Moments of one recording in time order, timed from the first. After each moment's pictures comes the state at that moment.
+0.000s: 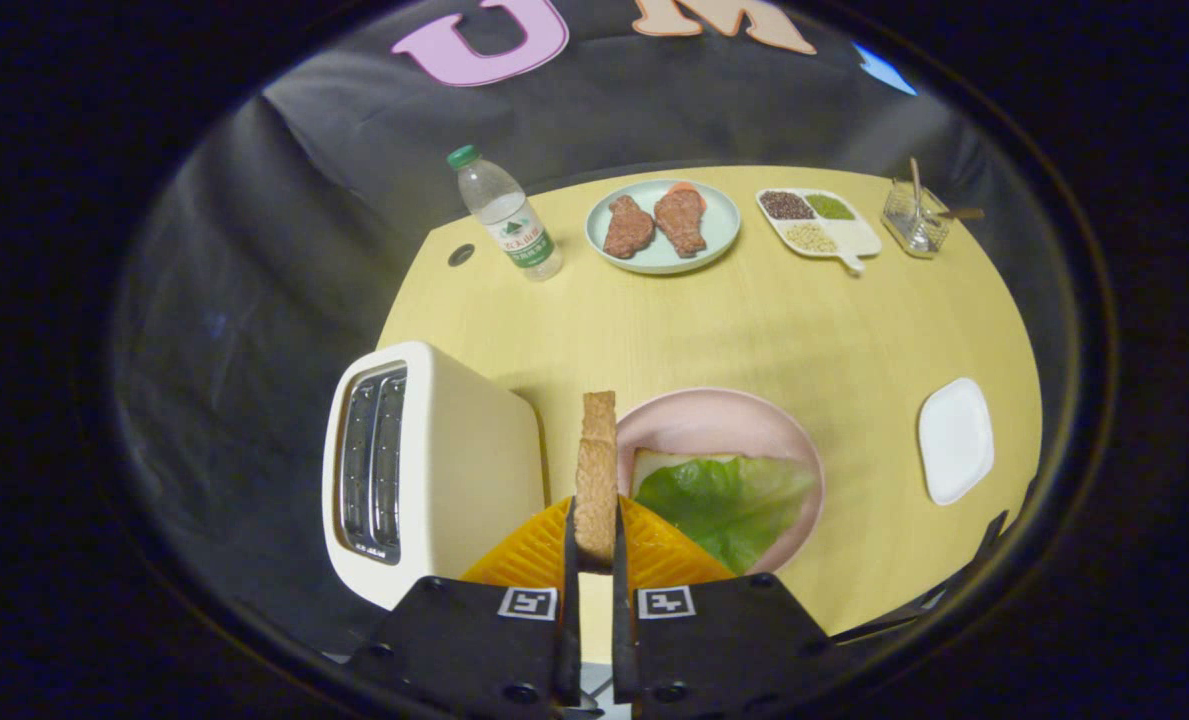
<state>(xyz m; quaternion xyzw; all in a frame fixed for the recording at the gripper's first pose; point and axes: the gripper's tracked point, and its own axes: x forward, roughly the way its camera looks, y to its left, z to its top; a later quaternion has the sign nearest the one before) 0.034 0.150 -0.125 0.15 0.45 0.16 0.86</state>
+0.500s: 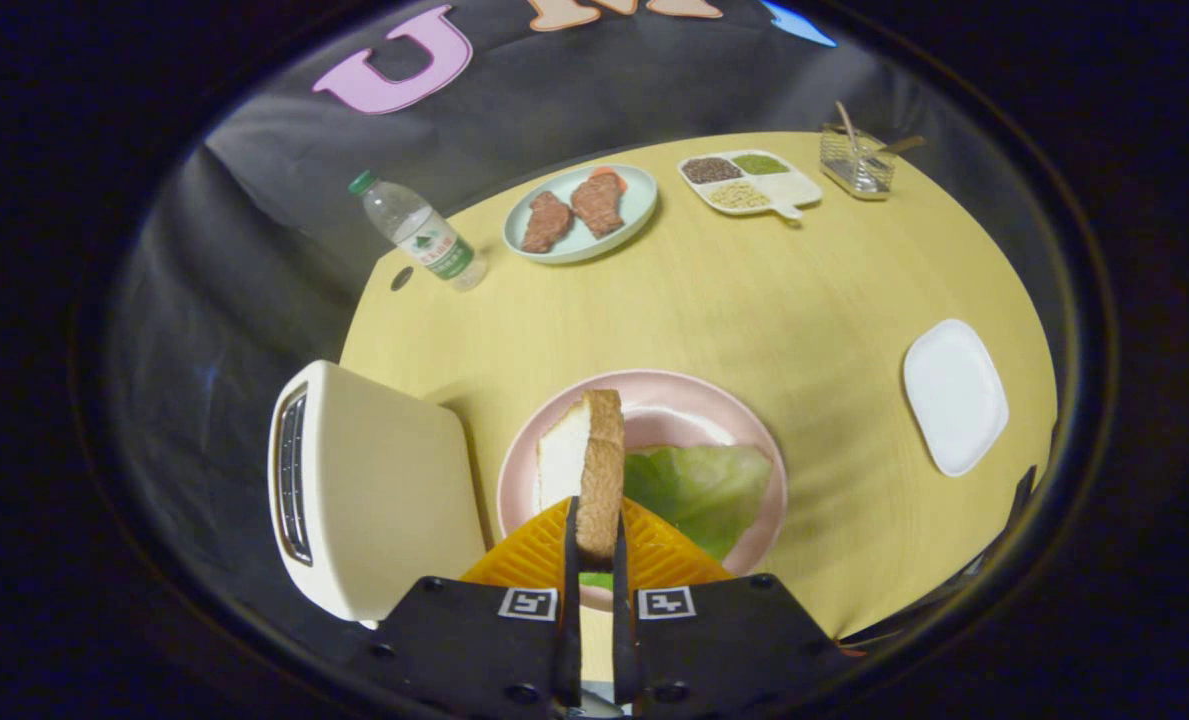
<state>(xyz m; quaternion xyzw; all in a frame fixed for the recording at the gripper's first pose) 0.042 0.098 -0.178 0.20 0.47 0.10 0.86</state>
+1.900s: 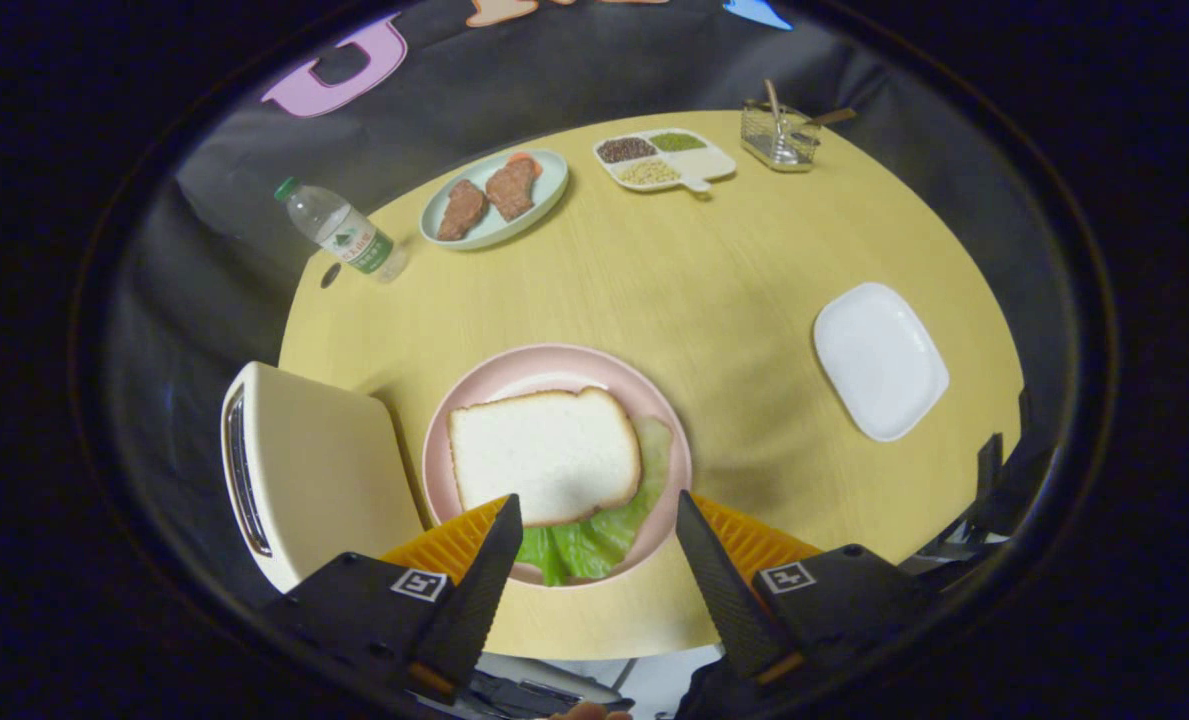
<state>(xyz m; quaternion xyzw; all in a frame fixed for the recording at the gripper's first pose) 0.024 0.035 -0.163 0.15 0.49 0.02 0.86</state>
